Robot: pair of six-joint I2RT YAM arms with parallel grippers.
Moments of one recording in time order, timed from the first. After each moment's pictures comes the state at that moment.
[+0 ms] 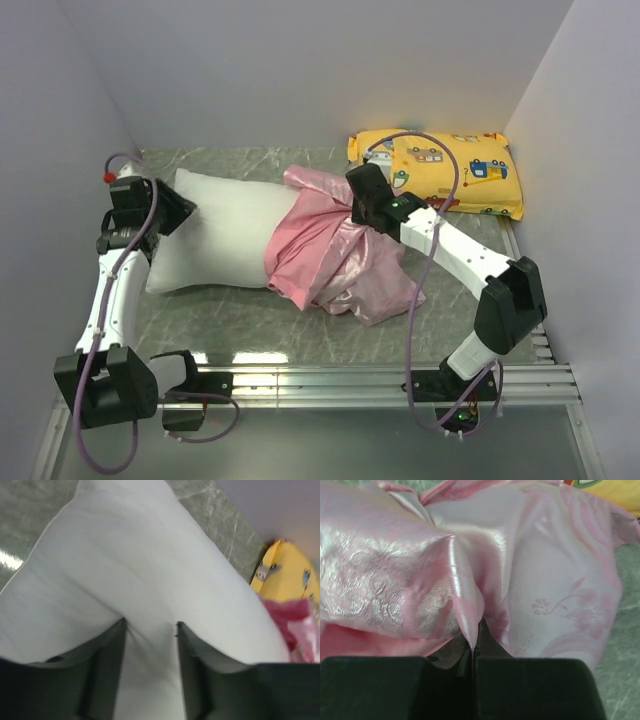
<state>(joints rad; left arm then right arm) 0.18 1.15 0.99 -0.41 0.17 -0.65 0.61 1.58 1.35 -0.54 0.43 0.49</state>
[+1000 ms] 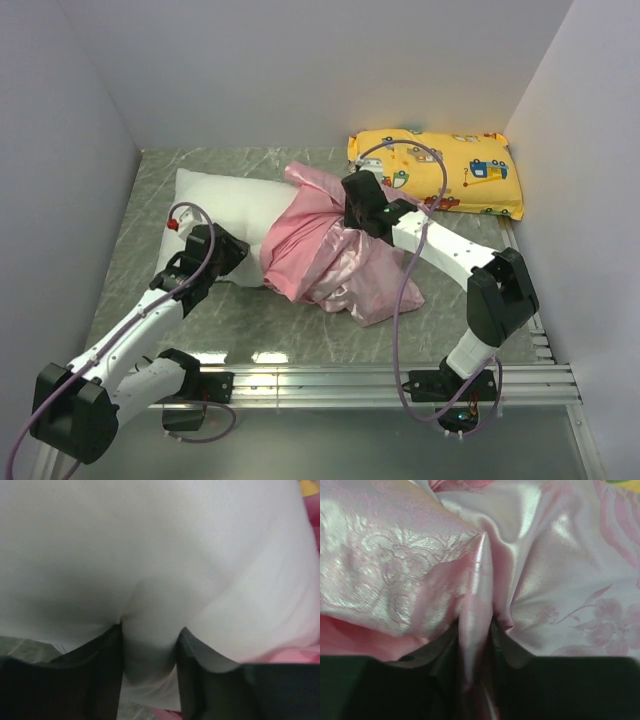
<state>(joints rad) -0.39 0.96 0.63 -0.29 -0.24 -1.02 0.62 1.65 1.27 -0.39 0.38 0.47</state>
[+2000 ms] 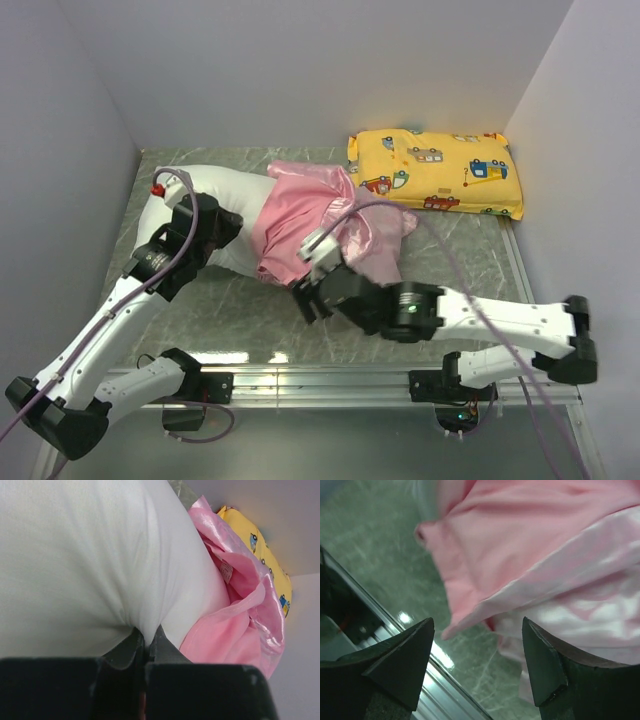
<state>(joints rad) -0.53 0.97 1.07 -0.60 -0.41 -1.01 1.33 1.15 1.16 -0.49 0.54 0.32</state>
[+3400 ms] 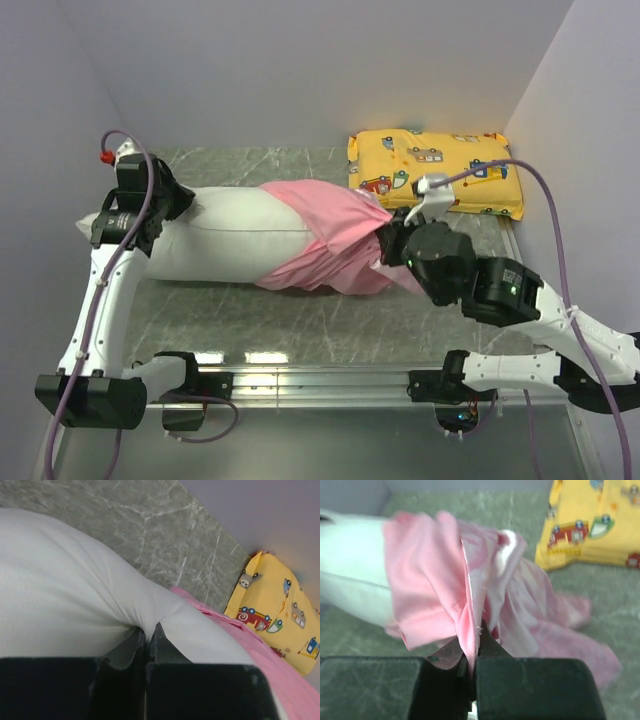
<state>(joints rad) -0.04 1.13 1.31 -0.70 -0.12 -0.75 1.17 0.97 1.35 -0.79 0.79 0.55</state>
